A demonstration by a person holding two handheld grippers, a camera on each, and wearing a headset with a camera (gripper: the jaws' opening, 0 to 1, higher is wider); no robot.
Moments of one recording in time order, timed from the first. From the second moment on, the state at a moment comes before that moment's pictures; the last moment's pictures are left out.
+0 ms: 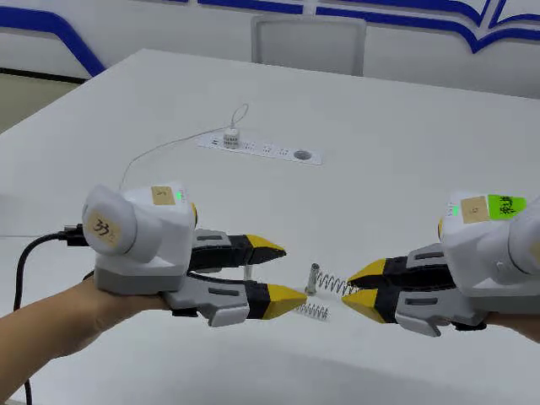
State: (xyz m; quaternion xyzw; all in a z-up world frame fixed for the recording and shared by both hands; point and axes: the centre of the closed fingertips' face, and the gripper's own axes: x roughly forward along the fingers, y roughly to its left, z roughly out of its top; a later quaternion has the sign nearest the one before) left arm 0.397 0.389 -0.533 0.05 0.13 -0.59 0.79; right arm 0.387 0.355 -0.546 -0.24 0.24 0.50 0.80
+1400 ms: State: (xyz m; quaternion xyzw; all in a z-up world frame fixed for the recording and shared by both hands) left arm 0.371 0.373 -0.539 0.11 0.15 -0.66 0.73; right arm 0.368 0.379 -0.543 -0.27 0.22 0.55 0.76
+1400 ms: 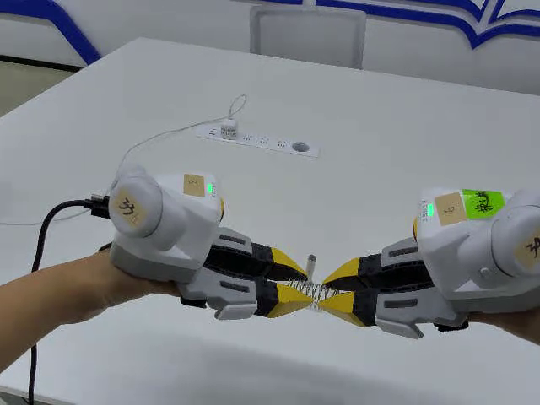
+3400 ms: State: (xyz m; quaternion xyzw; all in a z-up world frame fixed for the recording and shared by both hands) left arm 0.373 0.370 -0.533 0.21 0.10 -0.66 0.72; right arm 0.369 0.384 -0.509 -0.19 0.18 0.59 0.77
